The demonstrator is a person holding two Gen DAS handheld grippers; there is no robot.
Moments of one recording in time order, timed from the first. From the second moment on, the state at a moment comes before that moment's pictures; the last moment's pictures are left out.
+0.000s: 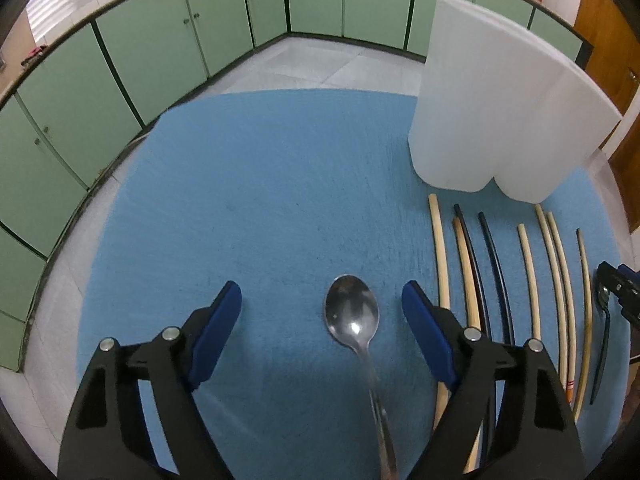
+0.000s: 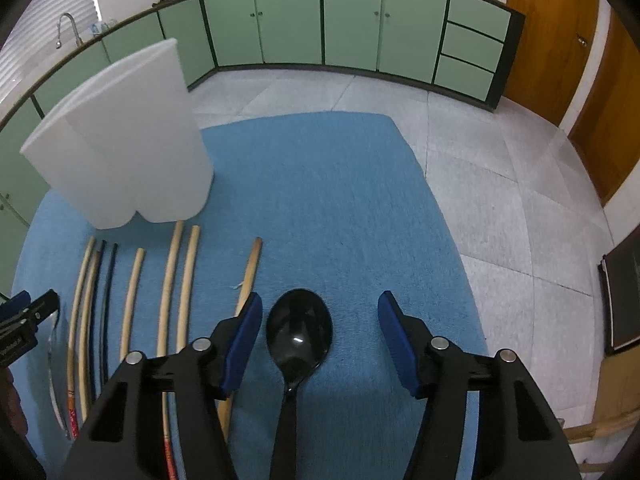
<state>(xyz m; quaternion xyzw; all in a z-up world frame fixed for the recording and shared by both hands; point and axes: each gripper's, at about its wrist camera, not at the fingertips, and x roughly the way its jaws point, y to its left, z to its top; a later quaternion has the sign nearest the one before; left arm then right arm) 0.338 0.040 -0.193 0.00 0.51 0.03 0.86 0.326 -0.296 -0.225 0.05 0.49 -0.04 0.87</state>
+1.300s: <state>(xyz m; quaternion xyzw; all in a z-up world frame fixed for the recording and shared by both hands) 0.282 0.021 -0.105 -0.05 0.37 -0.04 0.93 0.276 -0.295 -0.127 0.06 0.34 0.02 0.94</state>
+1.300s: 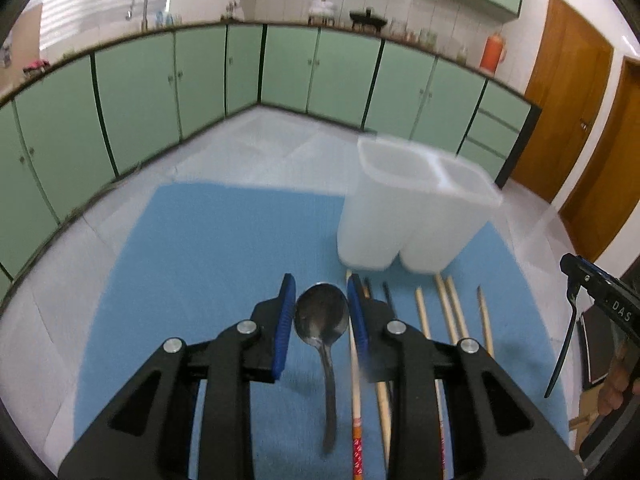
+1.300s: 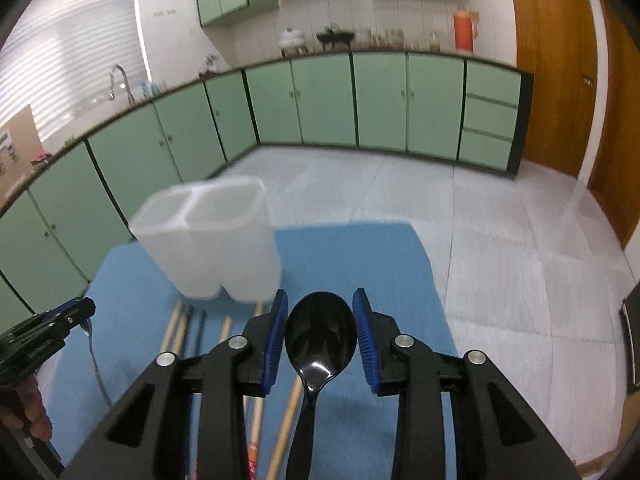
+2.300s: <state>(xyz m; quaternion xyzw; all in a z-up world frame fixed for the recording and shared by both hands) 0.363 -0.016 0.012 -0.10 0.19 -0.09 0.97 0.385 -0.232 -0.033 0.05 0.12 0.03 0.99</state>
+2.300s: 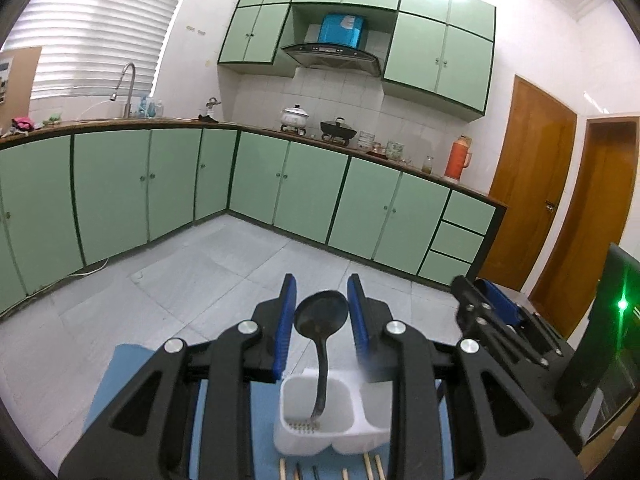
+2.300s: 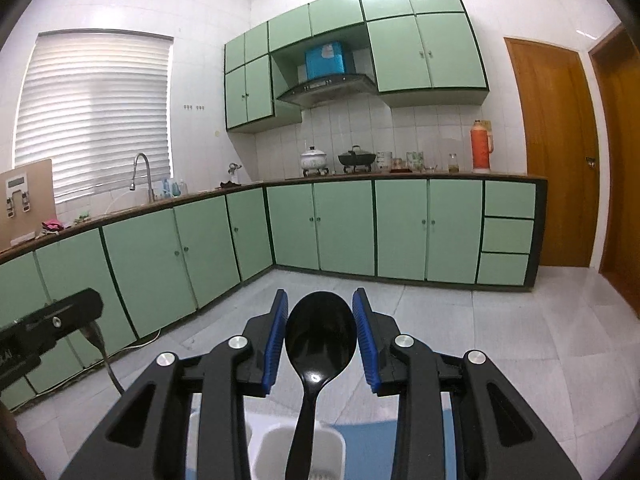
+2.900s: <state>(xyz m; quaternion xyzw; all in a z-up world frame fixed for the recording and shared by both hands) 0.399 -0.013 -0.083 -0.08 0.28 -0.09 0.95 0.413 -0.232 -0.117 0.06 0.19 0.05 0.98</state>
